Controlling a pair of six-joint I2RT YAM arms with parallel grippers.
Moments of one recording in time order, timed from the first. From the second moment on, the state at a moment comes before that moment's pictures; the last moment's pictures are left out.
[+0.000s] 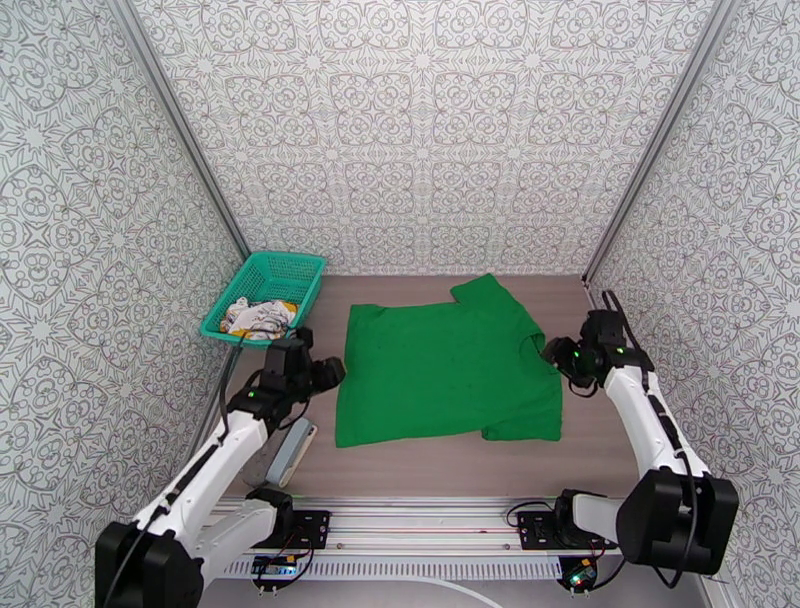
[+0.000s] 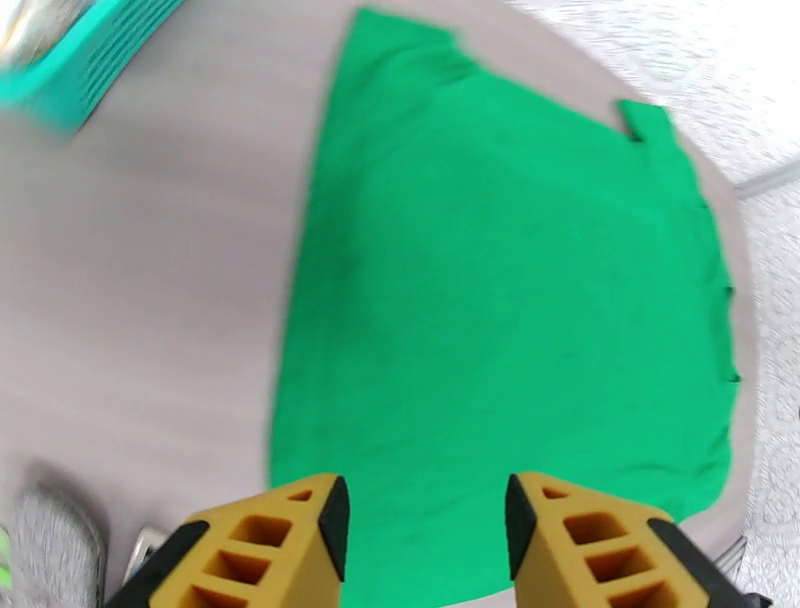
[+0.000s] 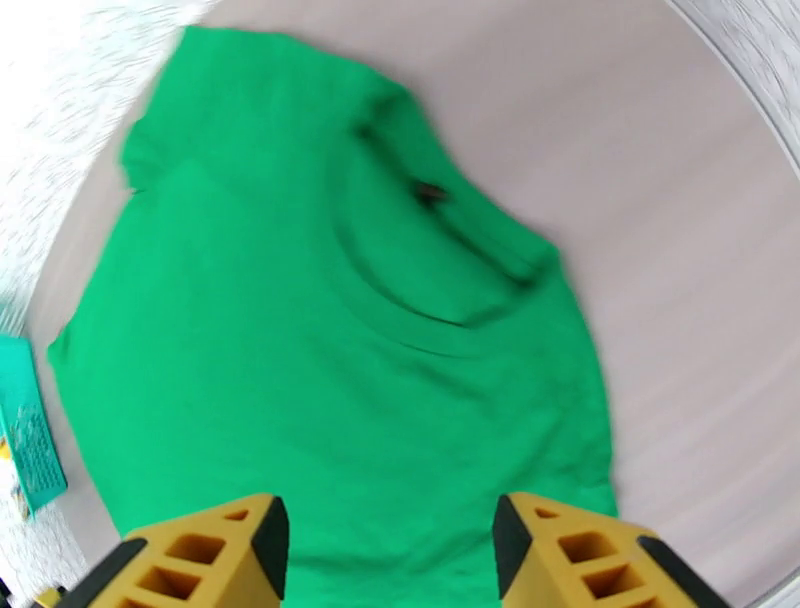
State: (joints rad) left arm -0.28 1.14 0.81 -0.41 0.15 -0.57; right arm -0.08 1.31 1.06 -0.74 -0.17 0.56
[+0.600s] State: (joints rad) left arm -0.22 2.12 1.50 -0.12 0.19 -0.50; right arm 0.04 2.04 1.63 -0.57 -0.20 0.48
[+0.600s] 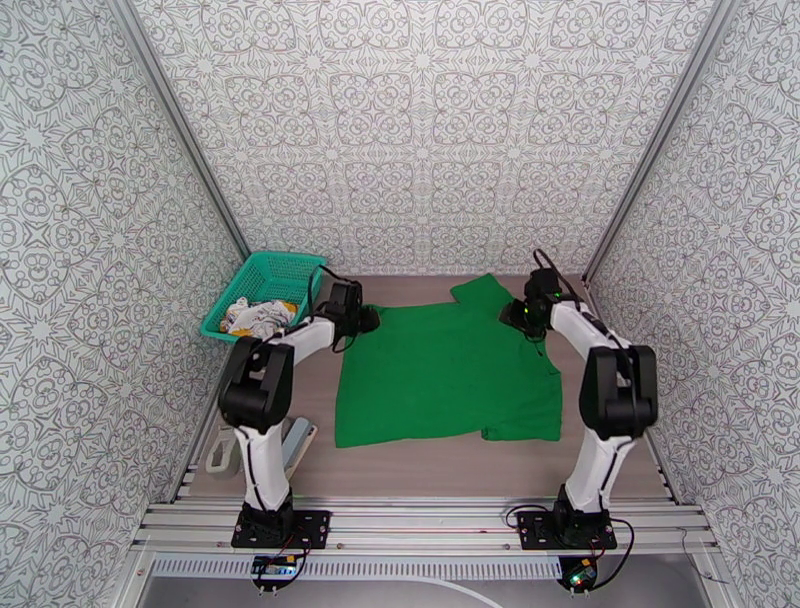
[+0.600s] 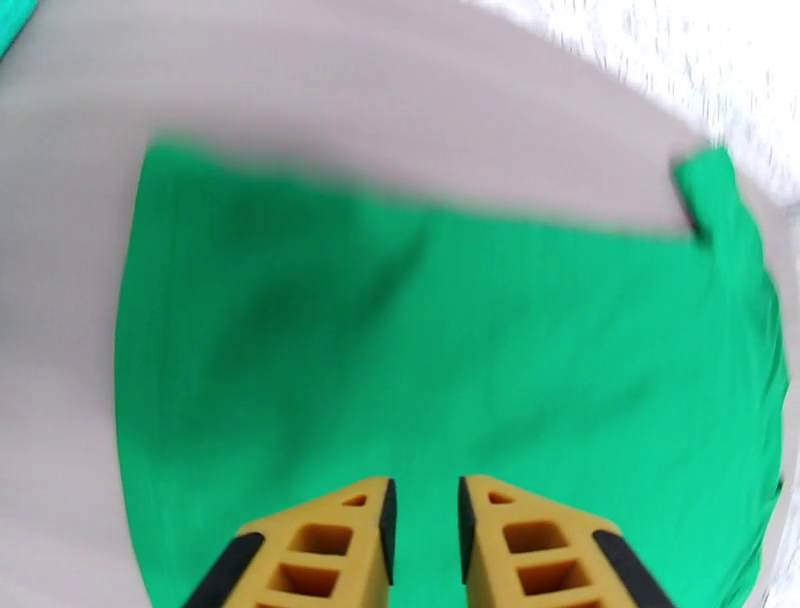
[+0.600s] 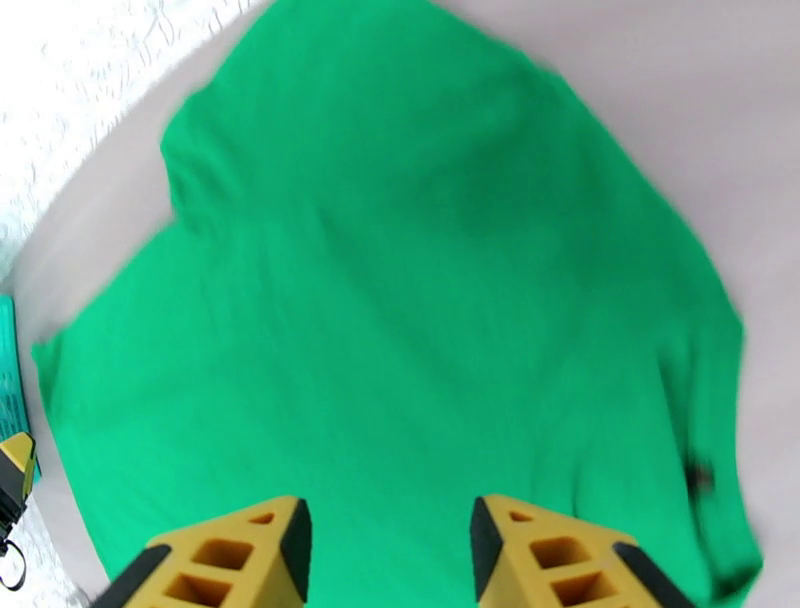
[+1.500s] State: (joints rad) left arm -0.07 2.36 1.76 -0.14 0.22 -0.62; right arm -0.09 2.57 2.32 -0.83 -0.22 0.57
